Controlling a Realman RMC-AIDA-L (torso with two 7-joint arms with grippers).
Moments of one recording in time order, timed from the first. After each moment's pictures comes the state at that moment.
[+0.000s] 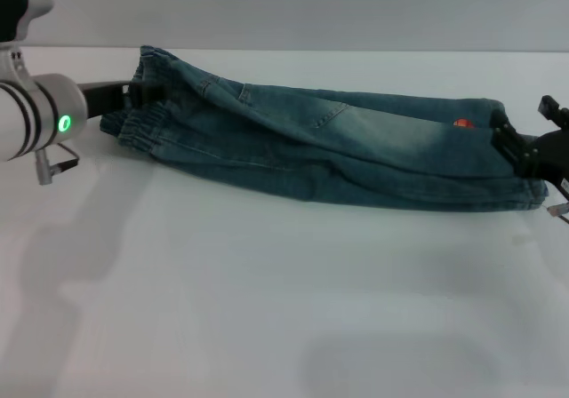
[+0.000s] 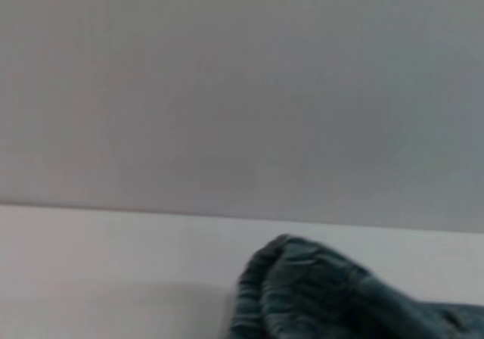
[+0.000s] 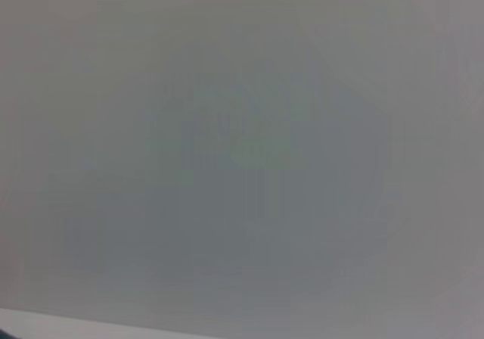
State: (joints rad) left arm -0.38 -2.06 -1.58 -1.23 2.68 -0.58 -0.02; right arm 0.00 2.08 1.40 0.97 -0.26 0.58 -2.68
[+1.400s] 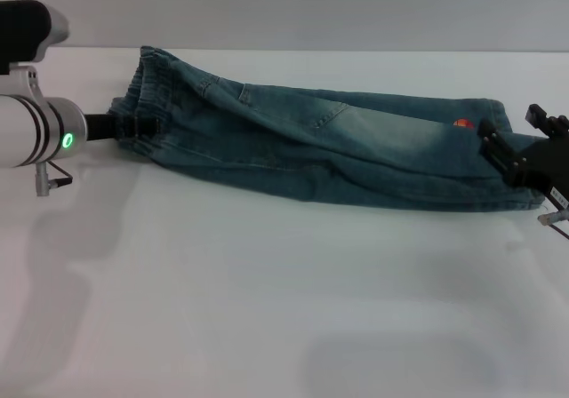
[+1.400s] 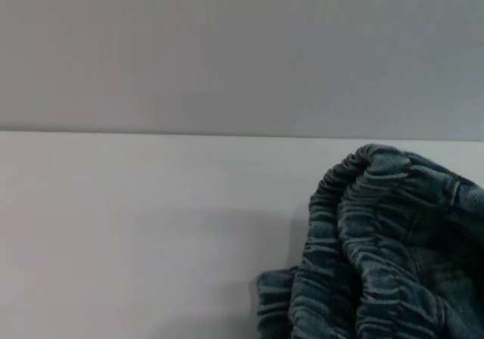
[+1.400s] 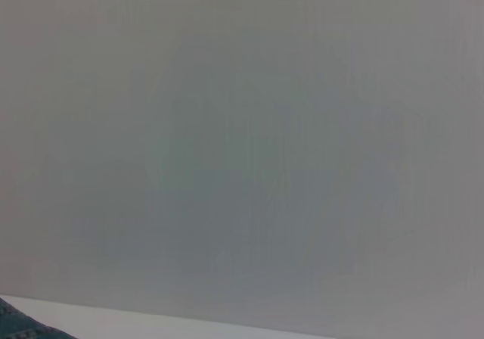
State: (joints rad) left arm -0.53 -2.06 -1.66 -0.95 2.71 -0.59 0.05; right arm -0.01 2.08 1.37 0.98 -0.26 0.58 -2.67
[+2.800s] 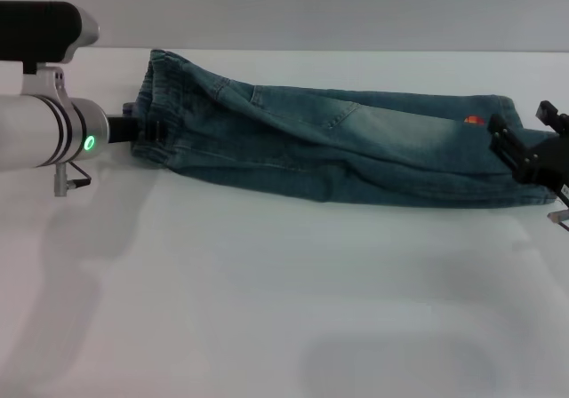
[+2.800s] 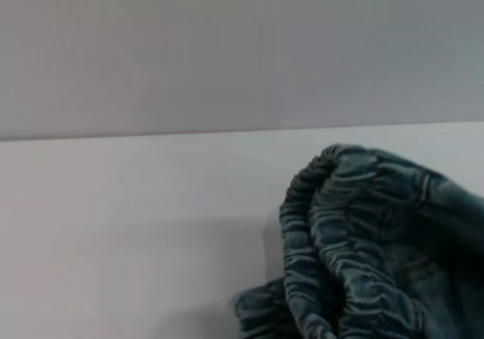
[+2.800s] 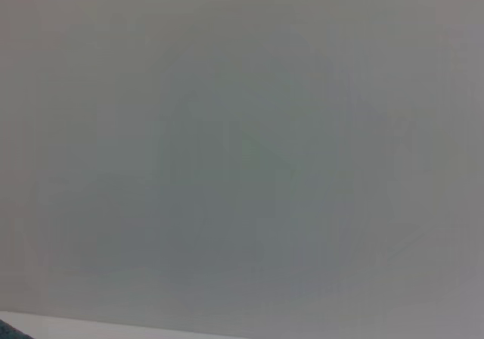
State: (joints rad) left arm -0.55 -2.06 -1.61 -0.92 2.71 -0.57 0.06; right arm -0.04 2.07 1.37 1.01 -0.26 0.57 -2.65
